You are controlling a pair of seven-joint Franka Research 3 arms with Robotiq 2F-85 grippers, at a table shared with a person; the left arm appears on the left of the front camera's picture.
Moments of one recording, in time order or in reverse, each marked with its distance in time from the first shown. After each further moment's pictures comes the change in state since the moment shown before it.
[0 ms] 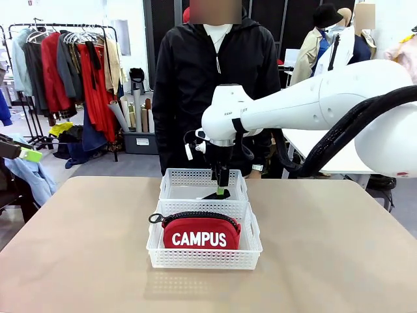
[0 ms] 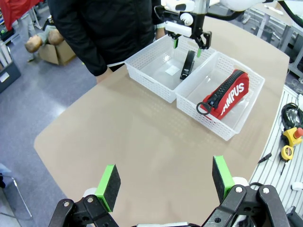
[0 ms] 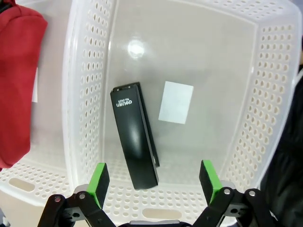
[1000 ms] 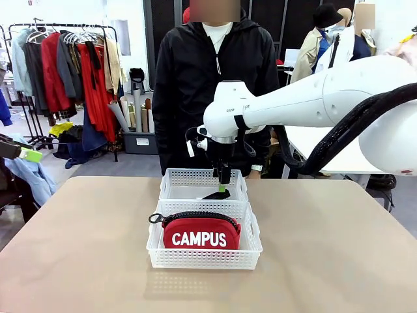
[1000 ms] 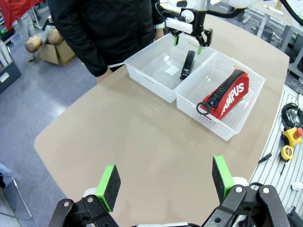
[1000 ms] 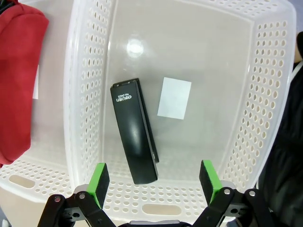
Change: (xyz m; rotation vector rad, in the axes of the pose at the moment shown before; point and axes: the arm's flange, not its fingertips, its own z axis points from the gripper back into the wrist) left arm 0.000 0.000 0.000 0.000 0.000 0.000; right arm -0.003 0.001 0.003 -0.003 0.001 -0.001
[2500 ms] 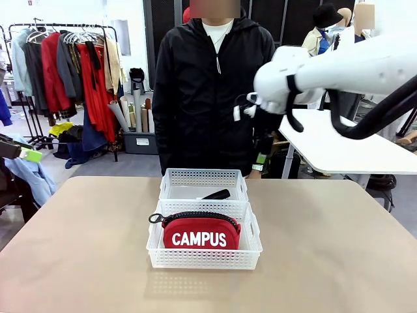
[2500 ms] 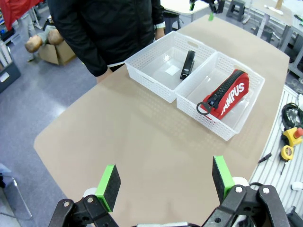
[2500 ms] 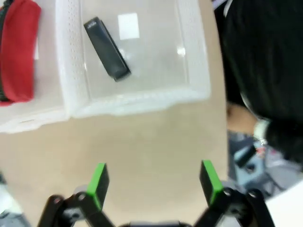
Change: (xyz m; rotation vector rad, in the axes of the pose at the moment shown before) left arm 0.000 0.000 0.000 0.000 0.001 0.000; right arm -0.152 0.004 0.109 -0.080 -0.095 -0.285
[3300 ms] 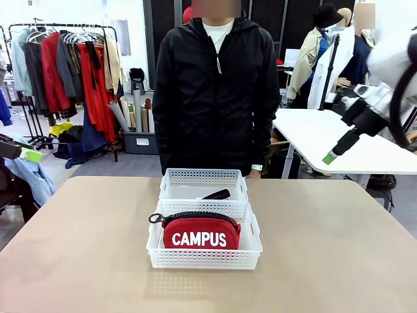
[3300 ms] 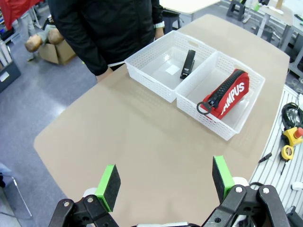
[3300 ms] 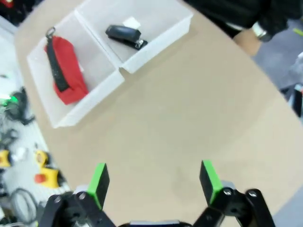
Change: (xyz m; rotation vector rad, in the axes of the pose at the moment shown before) left arm 0.000 0.000 -0.001 0.001 0.003 0.001; right arm -0.227 0.112 0.076 0.088 -0.392 -0.572
